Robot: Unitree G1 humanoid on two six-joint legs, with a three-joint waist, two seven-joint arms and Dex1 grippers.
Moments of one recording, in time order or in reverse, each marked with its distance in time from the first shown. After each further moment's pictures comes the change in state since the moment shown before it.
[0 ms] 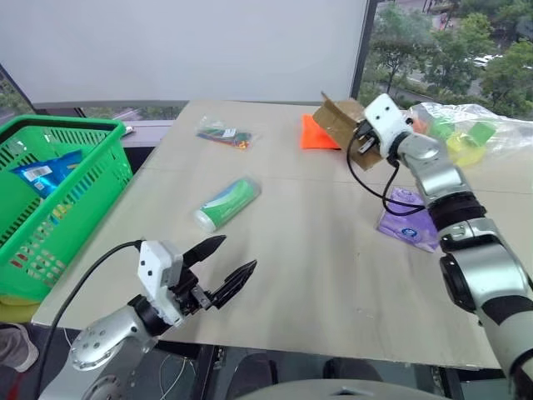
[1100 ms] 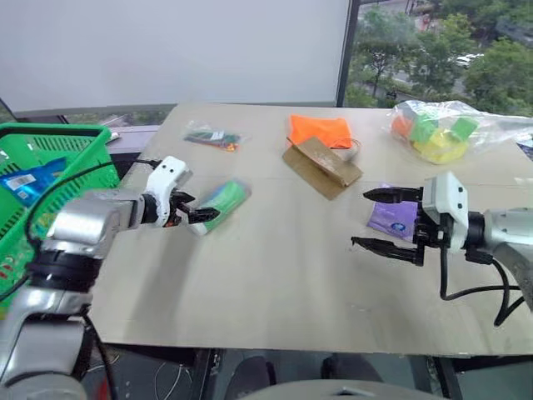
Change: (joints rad) left arm -1.043 0.366 -0.471 1.078 0.348 0.408 -0.162; right arm 0.855 -0.455 -0.259 -1.516 0.681 0.525 0.471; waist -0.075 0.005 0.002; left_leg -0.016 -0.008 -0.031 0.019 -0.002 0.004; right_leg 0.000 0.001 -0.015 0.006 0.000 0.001
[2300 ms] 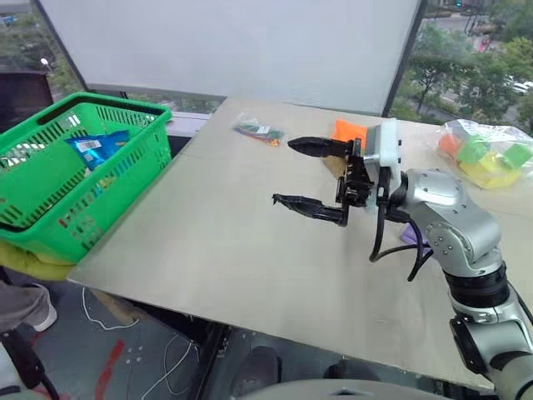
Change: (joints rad) left arm 0.188 0.206 0.783 0.328 0.221 -0.417 0.422; right arm -0.385 0.354 0.248 0.205 -0.008 -0.126 -0.041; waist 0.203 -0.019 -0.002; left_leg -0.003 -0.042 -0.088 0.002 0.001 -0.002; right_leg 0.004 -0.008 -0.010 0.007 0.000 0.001
